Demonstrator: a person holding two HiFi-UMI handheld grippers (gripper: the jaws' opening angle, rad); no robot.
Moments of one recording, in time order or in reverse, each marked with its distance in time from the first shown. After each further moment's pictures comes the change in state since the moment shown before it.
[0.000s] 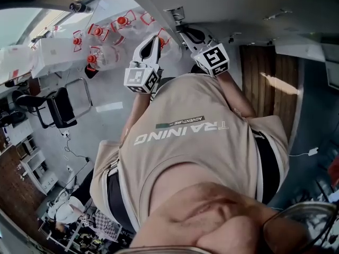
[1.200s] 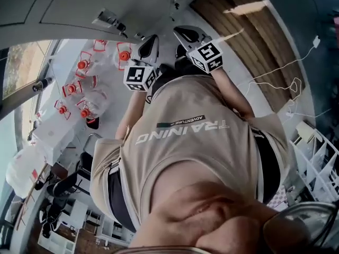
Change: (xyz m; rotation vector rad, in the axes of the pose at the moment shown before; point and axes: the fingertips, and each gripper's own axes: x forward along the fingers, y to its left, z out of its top) left arm 0.021 -0.135 -0.076 0.098 0.181 -0.720; right arm -0.150 0.009 -0.085 0.251 0.163 -0.633
